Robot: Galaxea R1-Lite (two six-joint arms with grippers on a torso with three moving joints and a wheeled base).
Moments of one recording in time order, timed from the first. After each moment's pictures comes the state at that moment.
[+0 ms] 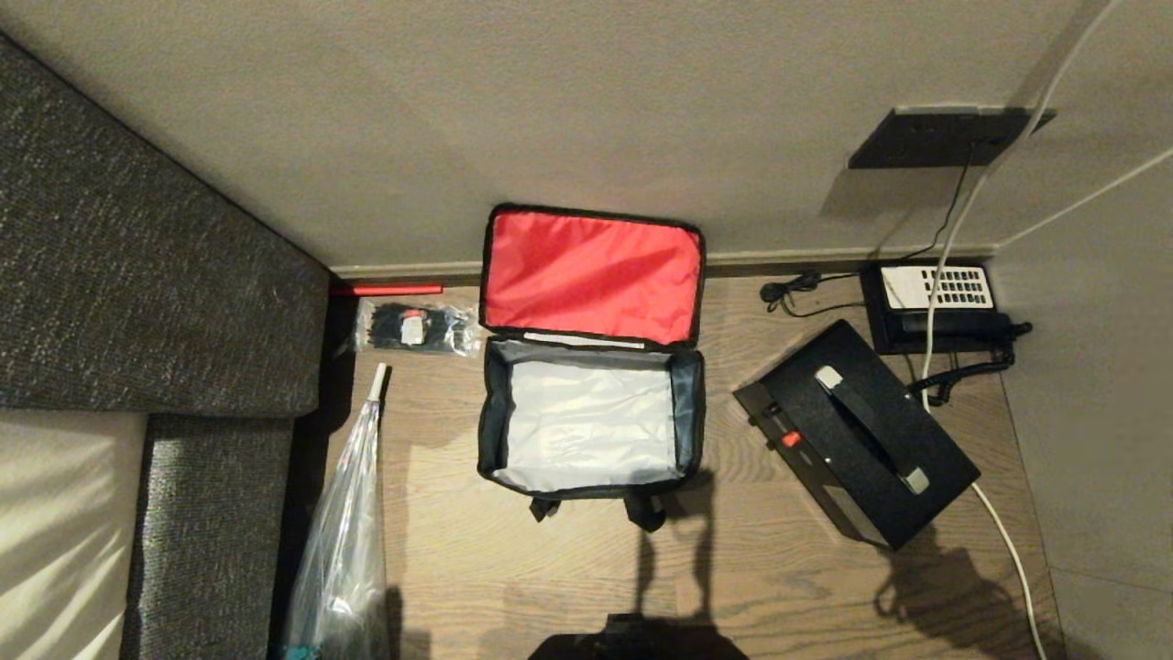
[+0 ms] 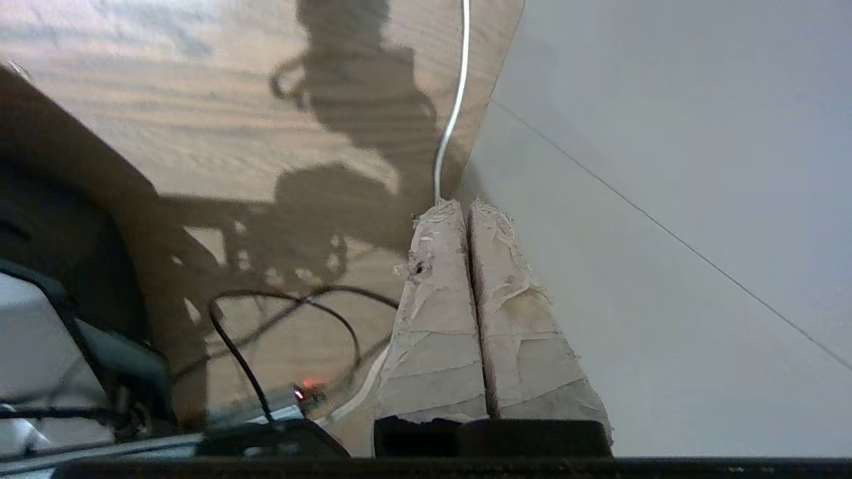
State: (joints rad) left arm 0.00 0.00 0.00 0.00 0.01 -0.02; right arm 0.37 0.77 -0.36 0.29 -0.65 -0.12
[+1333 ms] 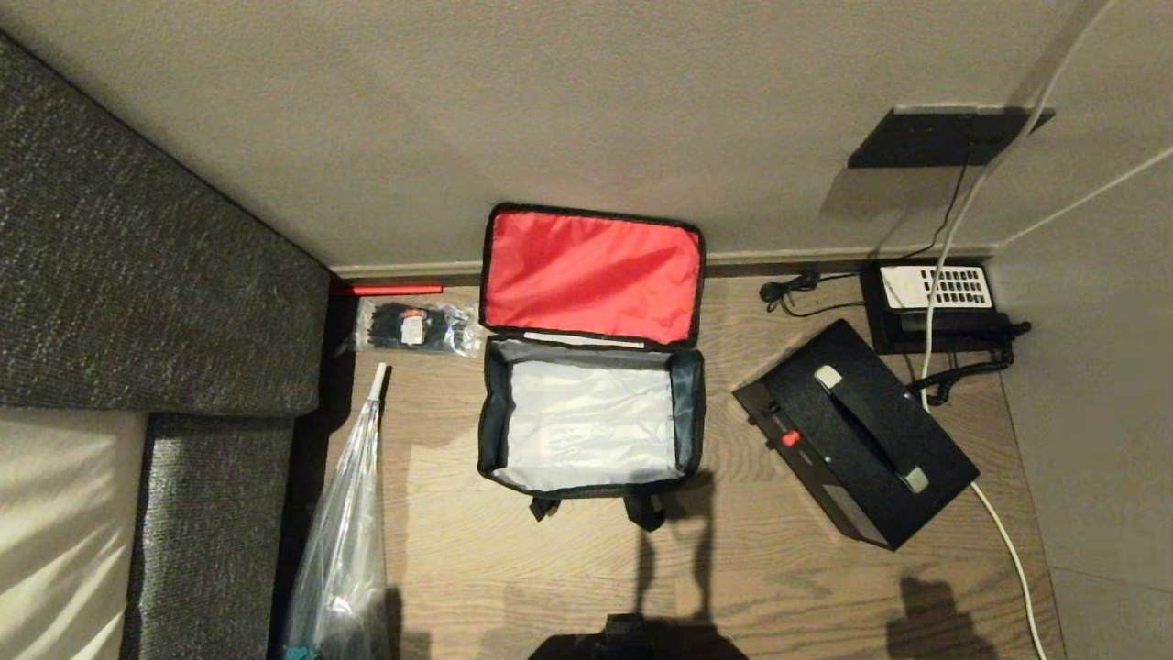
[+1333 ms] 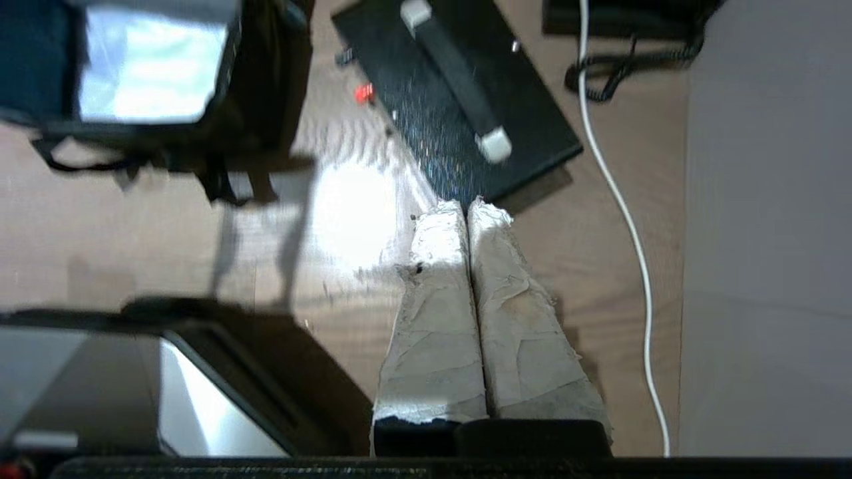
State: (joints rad) left arm 0.00 0.00 0.00 0.00 0.01 -0.02; right arm 0.01 0.03 0.00 -0.01 0.02 -0.07
